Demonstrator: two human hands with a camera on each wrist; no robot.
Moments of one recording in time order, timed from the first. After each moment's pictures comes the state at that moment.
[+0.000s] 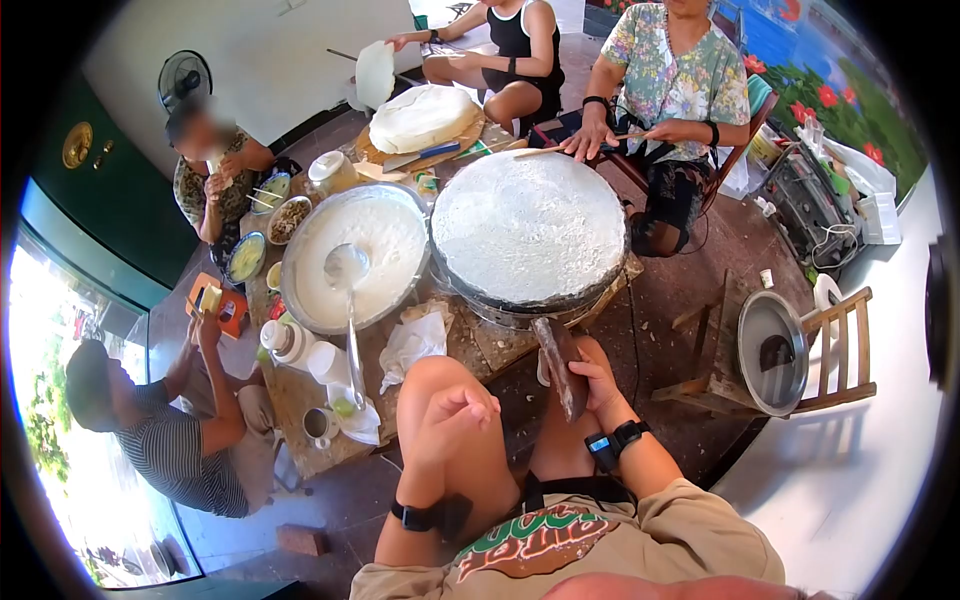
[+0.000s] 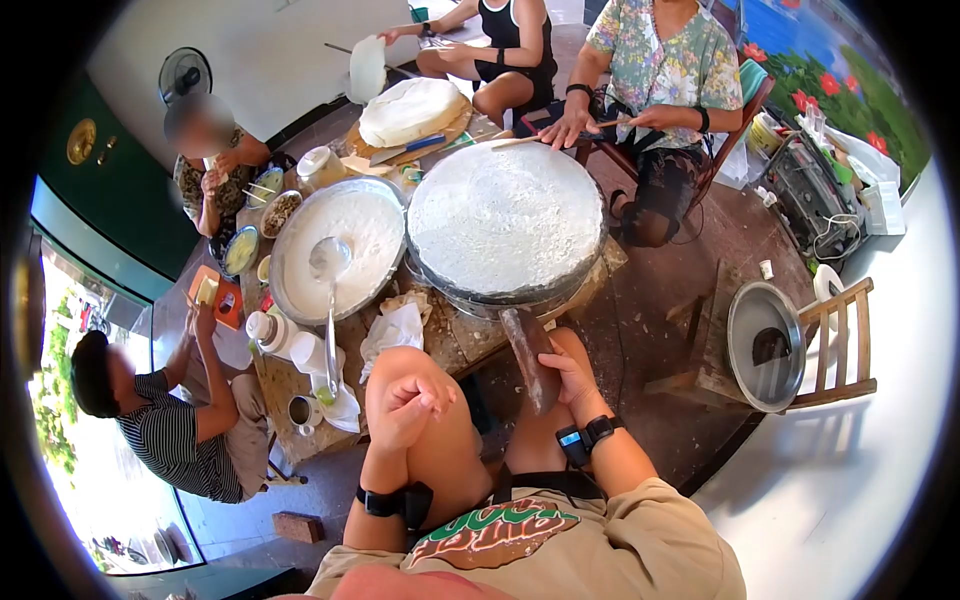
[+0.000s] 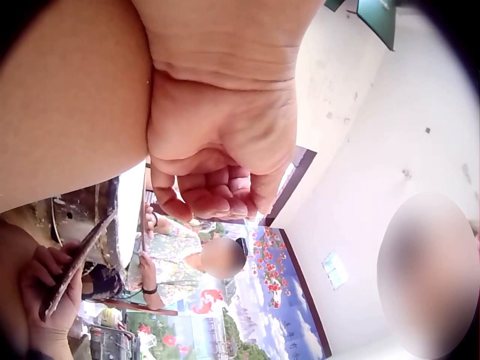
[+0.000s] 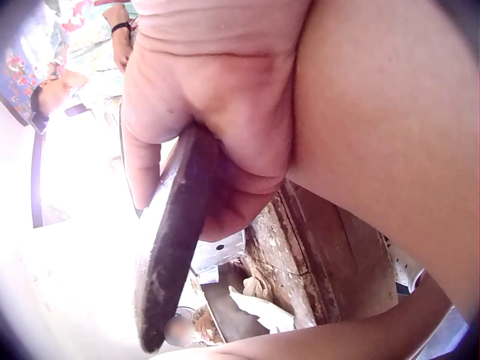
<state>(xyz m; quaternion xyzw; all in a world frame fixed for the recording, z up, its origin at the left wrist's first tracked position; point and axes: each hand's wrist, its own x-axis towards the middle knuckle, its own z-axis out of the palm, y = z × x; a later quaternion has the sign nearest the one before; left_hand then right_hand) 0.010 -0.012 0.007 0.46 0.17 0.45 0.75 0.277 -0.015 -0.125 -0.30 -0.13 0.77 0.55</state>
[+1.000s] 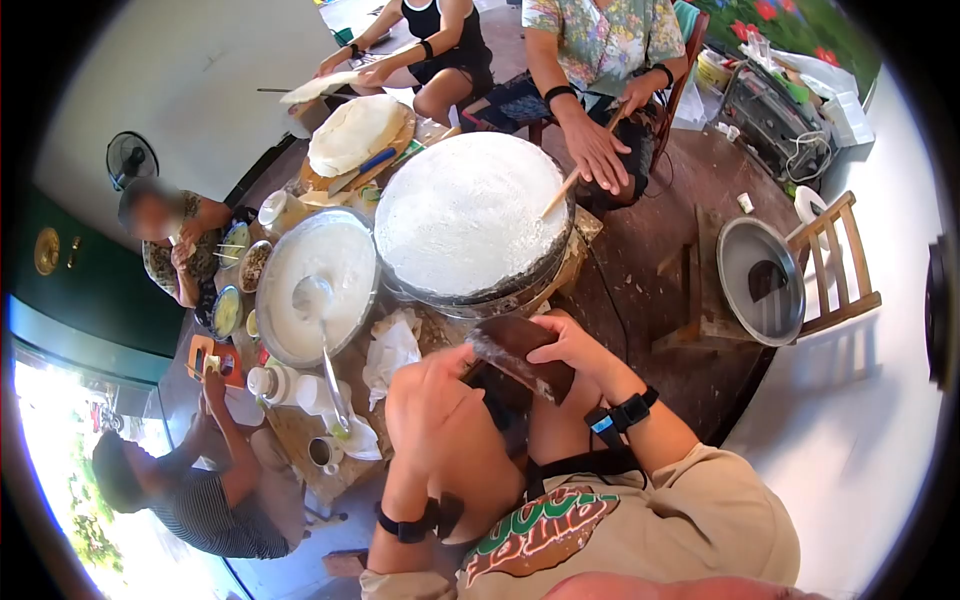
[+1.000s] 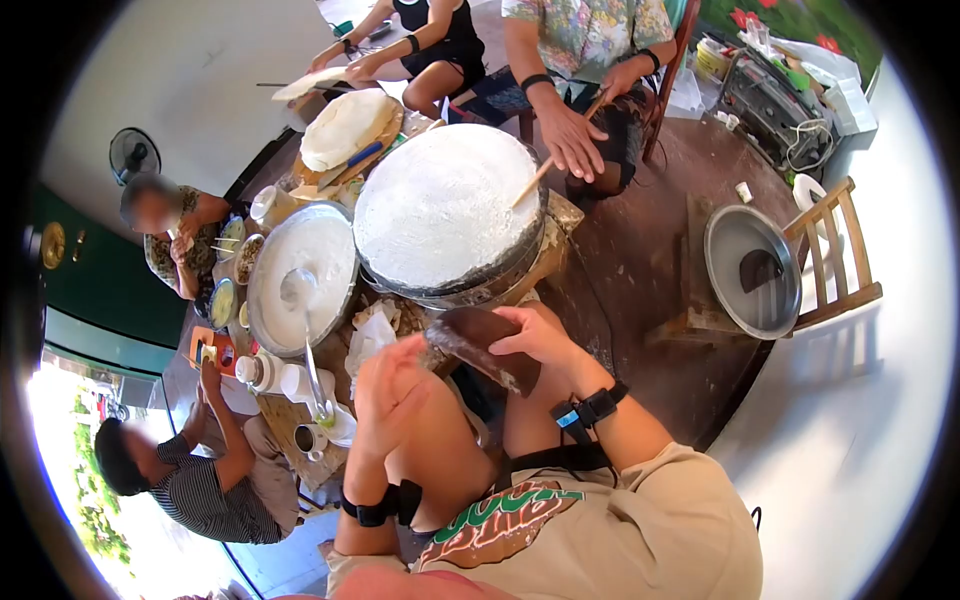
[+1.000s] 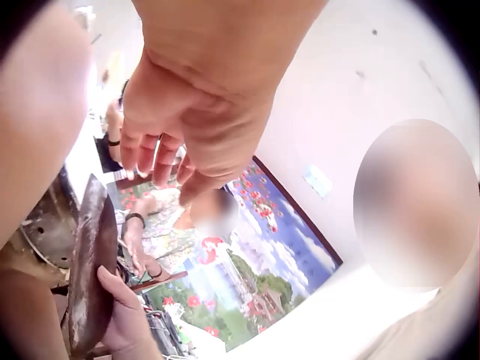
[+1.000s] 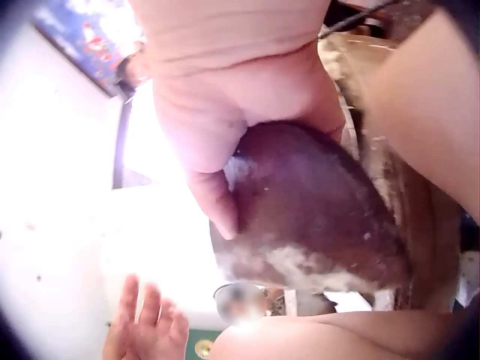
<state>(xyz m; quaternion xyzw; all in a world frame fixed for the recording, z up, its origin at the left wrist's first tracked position) 0.050 -0.006 0.079 0.83 0.37 0.29 0.29 0.291 -0.011 -0.061 -0.37 -0.41 0.69 0.47</state>
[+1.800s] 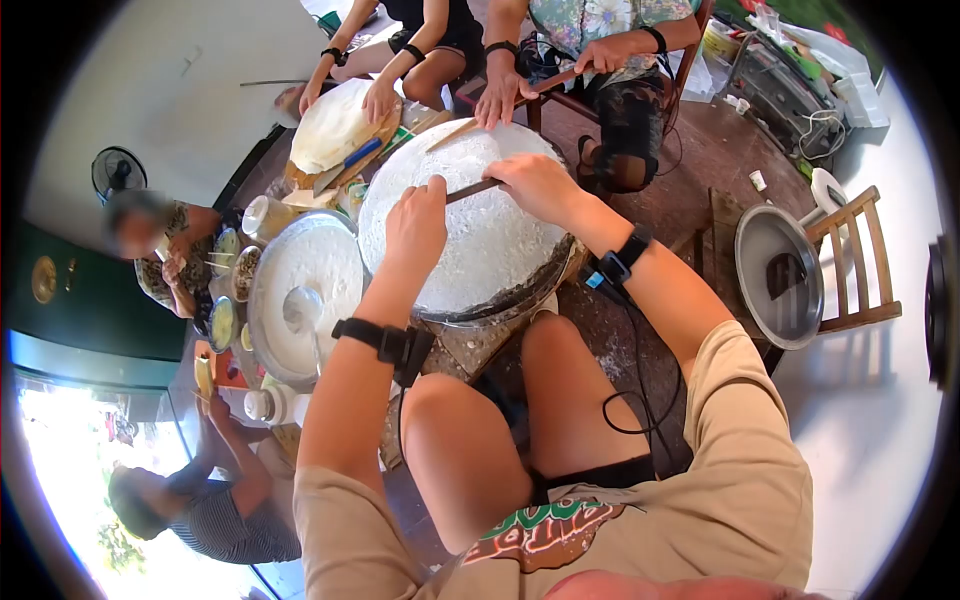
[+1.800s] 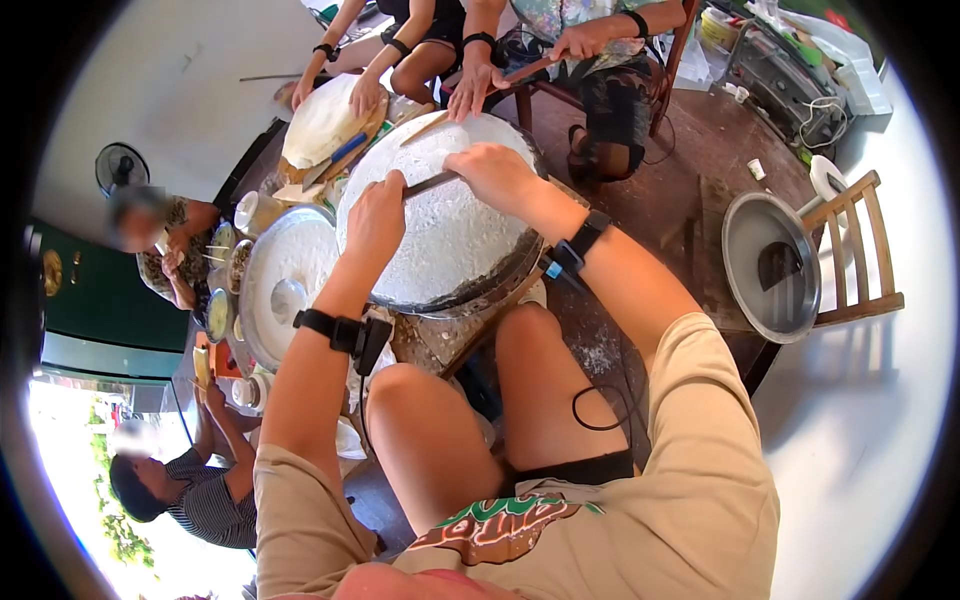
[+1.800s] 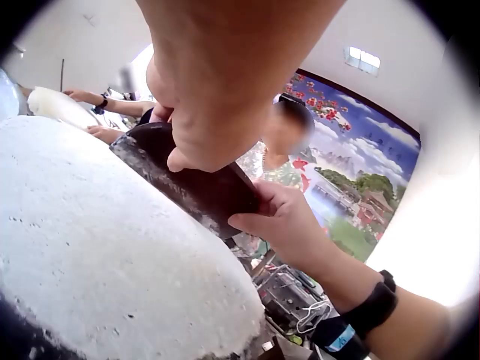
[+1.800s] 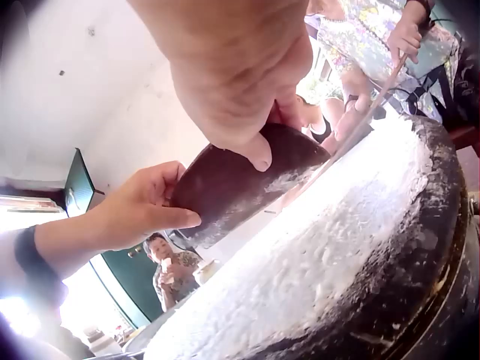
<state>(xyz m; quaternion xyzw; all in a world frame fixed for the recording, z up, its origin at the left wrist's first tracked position) 0.157 0.230 0.040 0.90 0.38 0.19 -0.02 0.365 0.196 0.007 -0.52 -0.79 -0.01 0.33</state>
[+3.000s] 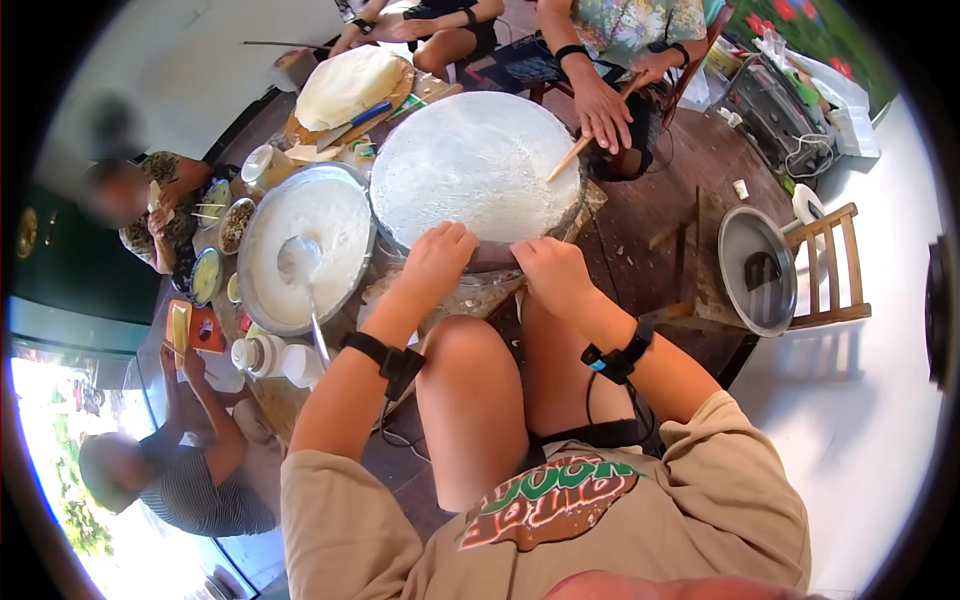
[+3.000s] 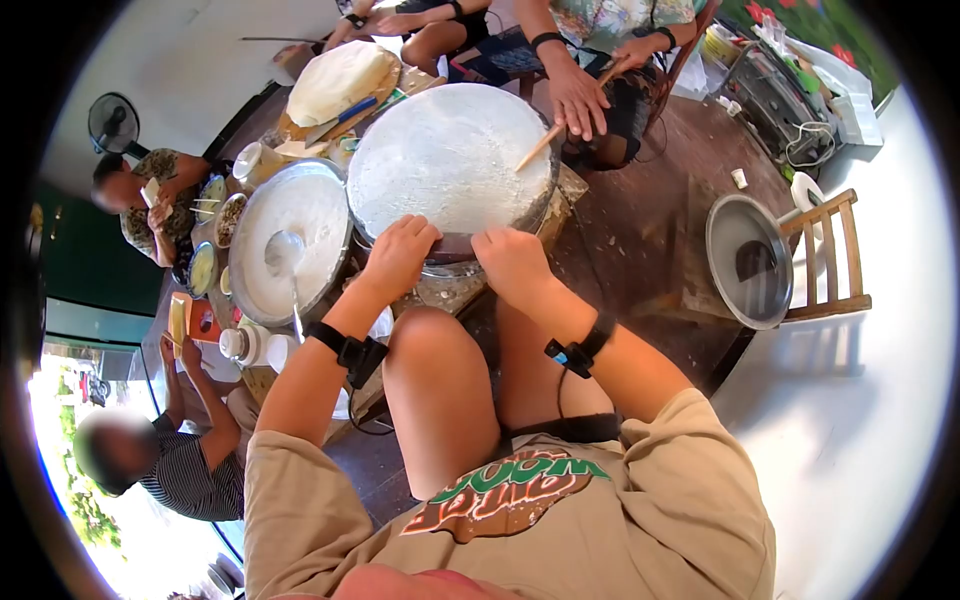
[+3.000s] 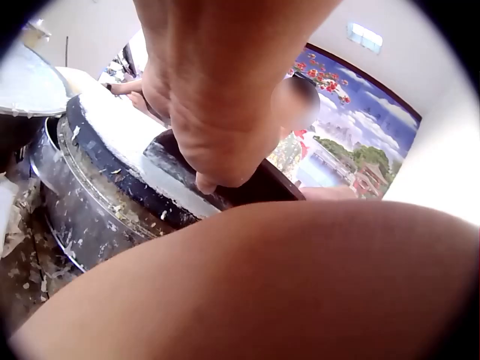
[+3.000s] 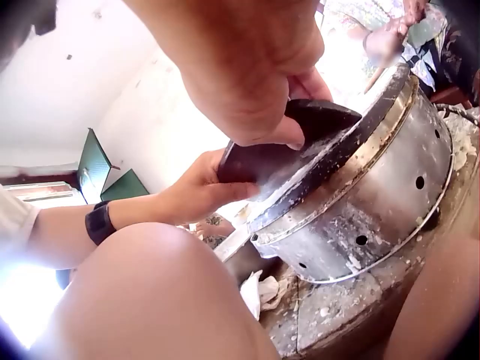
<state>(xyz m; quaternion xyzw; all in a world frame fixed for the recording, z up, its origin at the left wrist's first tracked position) 0.084 0.160 0.000 0.96 0.21 0.18 0.06 0.272 0.055 -0.011 -0.59 -0.76 -0.07 0.26</state>
